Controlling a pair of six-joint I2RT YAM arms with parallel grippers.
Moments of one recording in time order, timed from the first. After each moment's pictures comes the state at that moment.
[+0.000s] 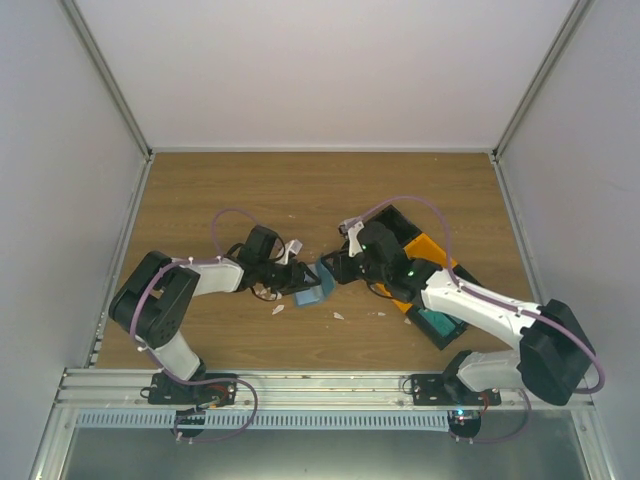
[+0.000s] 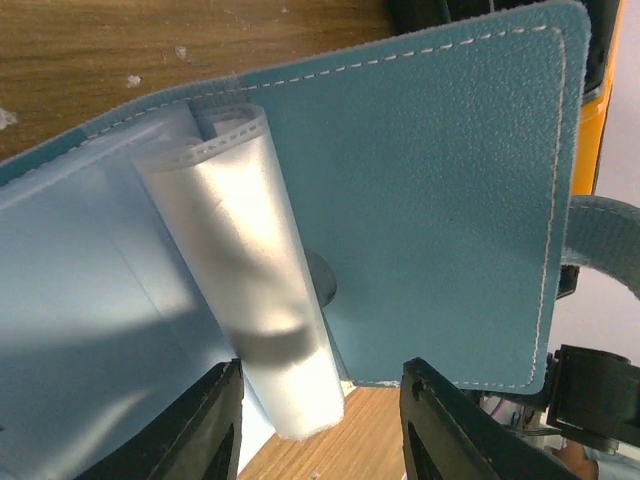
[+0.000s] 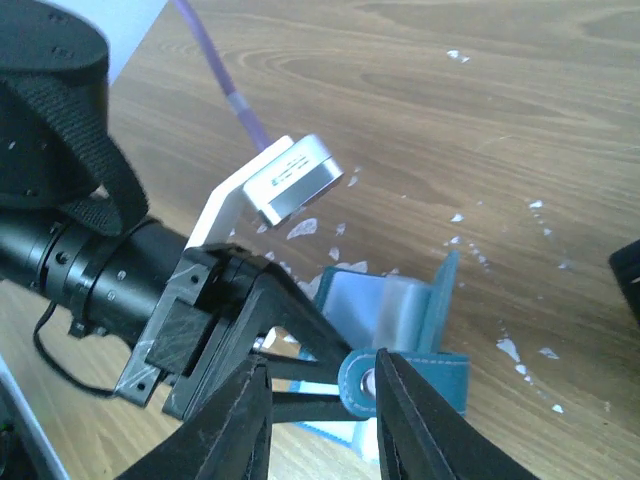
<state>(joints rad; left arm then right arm) -0.49 1.66 0.69 0.07 0.74 -0.70 0.79 1.30 0.82 -0.12 -0.10 0.48</state>
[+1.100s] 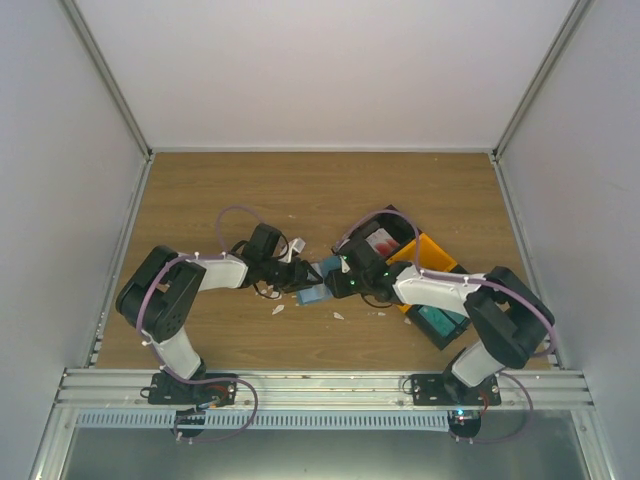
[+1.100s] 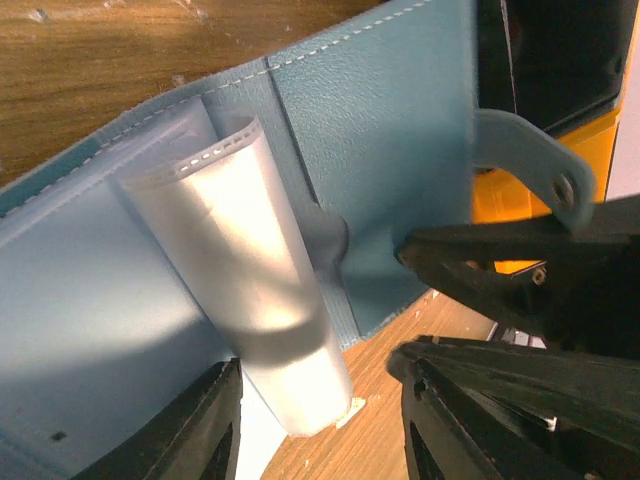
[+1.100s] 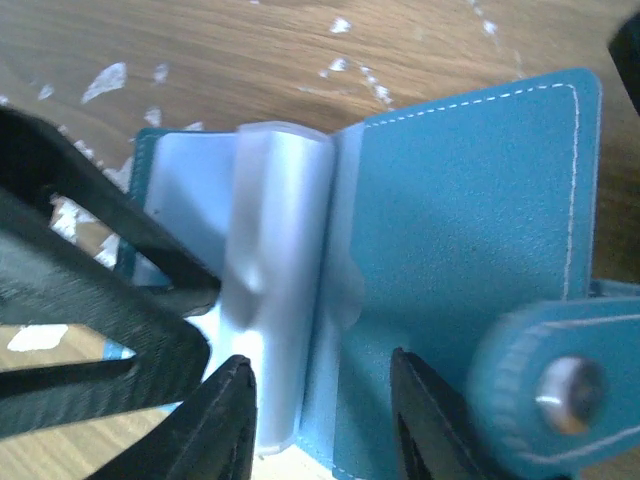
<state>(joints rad) -0.50 1.71 0.74 0.06 0.74 -0.68 0.79 1.55 0.77 -0.10 -0.08 0.47</state>
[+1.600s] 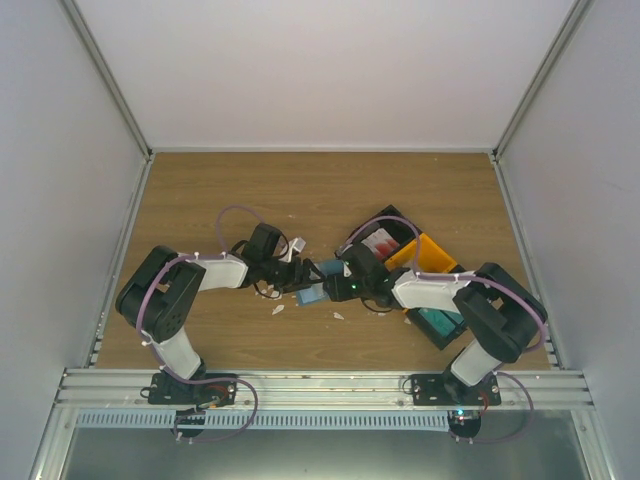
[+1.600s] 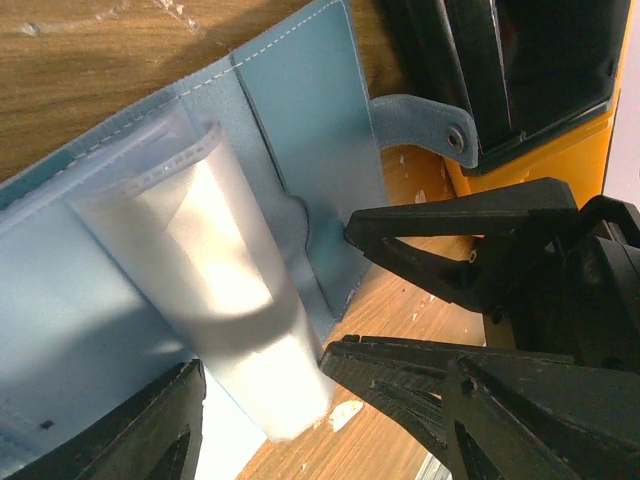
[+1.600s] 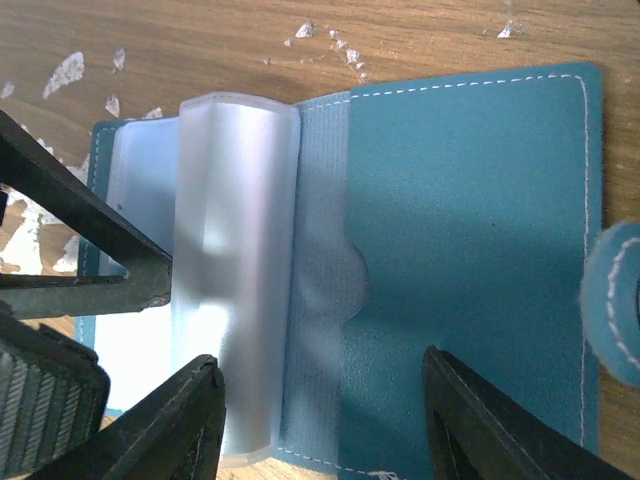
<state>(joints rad) -0.50 1.71 0.74 0.07 0.73 -0.68 0.78 1.62 0.70 0.01 -0.08 0.51</state>
